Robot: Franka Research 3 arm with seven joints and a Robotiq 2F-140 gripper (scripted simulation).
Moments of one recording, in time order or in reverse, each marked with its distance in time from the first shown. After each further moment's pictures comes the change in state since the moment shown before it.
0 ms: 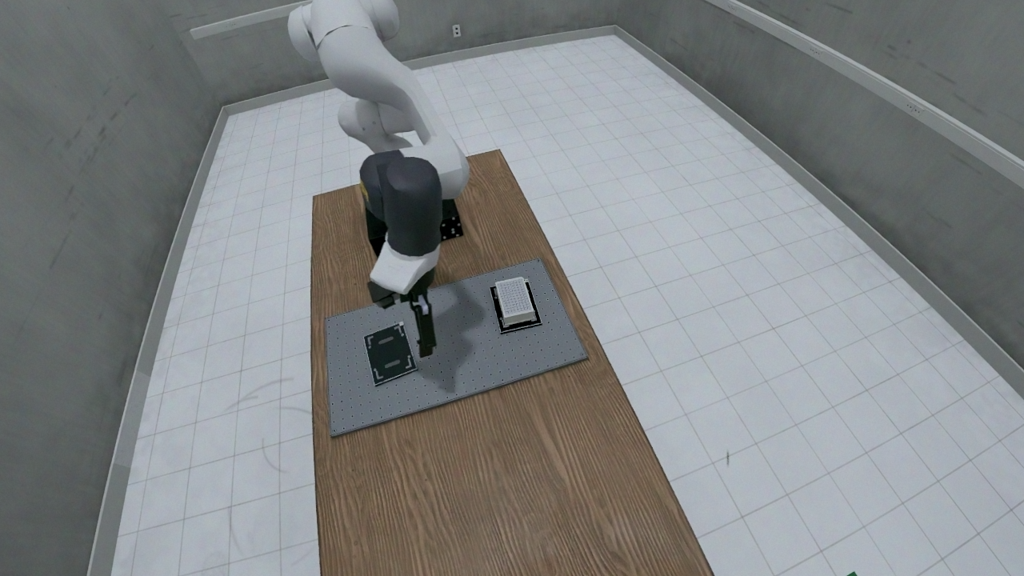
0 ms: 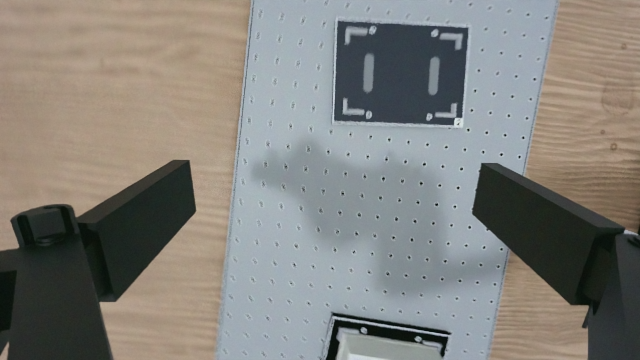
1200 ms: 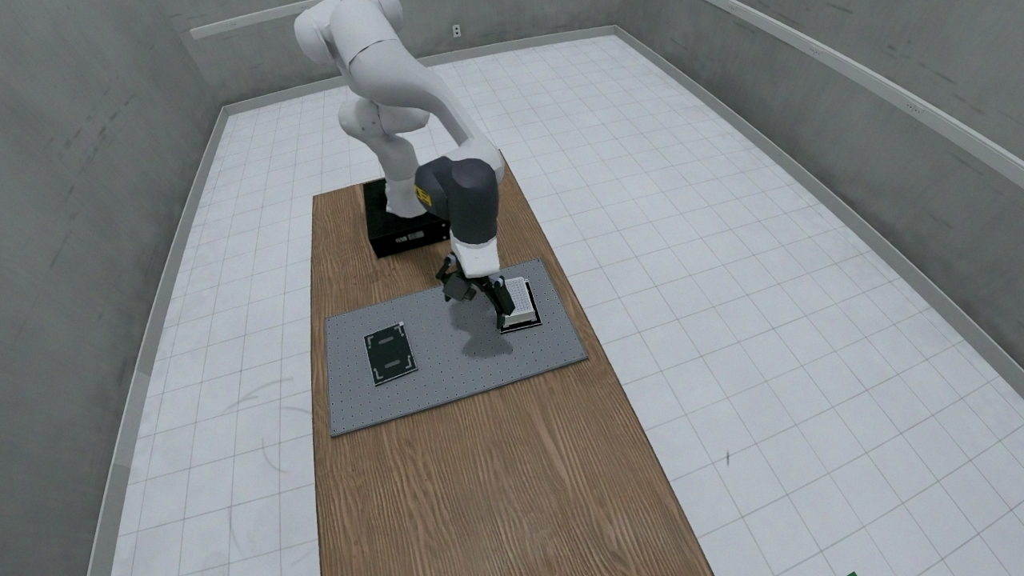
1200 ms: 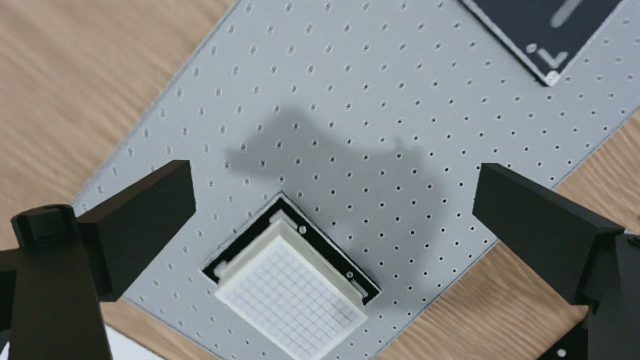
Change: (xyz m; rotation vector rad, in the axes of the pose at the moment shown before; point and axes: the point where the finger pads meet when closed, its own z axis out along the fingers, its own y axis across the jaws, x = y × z) arm -0.152 0.020 0.039 0.073 -0.087 -0.613
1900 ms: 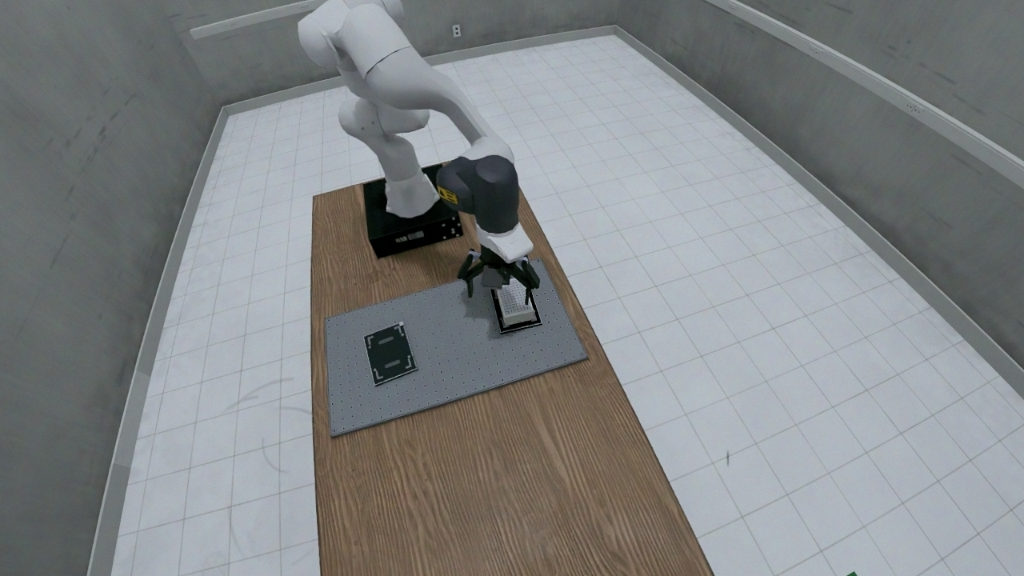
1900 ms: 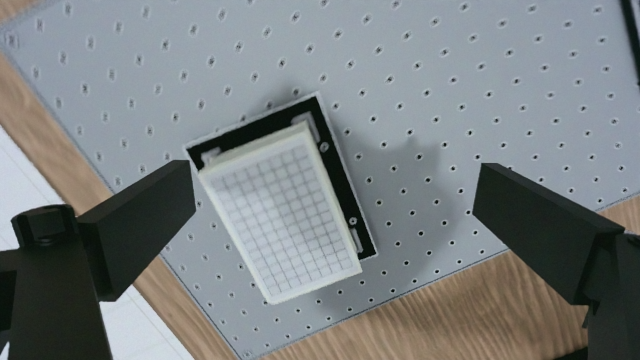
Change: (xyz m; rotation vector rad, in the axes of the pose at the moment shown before) arm -0.088 -0.018 0.030 0.049 -0.038 -0.371
